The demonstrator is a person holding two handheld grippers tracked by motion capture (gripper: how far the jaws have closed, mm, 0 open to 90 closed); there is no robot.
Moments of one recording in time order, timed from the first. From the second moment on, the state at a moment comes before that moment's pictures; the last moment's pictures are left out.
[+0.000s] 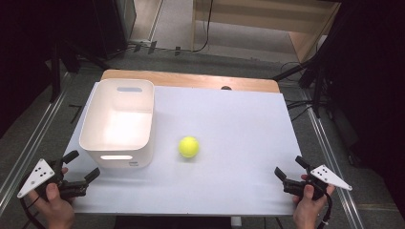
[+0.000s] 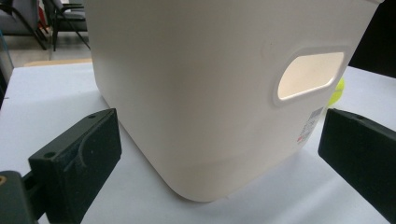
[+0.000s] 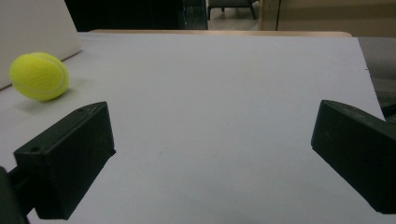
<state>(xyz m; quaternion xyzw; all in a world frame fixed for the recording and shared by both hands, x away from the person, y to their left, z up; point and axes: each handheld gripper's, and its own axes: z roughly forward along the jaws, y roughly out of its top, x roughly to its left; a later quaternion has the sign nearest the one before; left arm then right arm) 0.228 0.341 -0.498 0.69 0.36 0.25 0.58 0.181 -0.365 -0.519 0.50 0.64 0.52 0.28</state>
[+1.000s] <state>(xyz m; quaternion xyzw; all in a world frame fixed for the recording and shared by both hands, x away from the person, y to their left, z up) 0.228 0.341 -0.498 0.69 0.36 0.24 0.58 0.193 -0.347 -0.498 0.48 0.68 0.49 0.25</state>
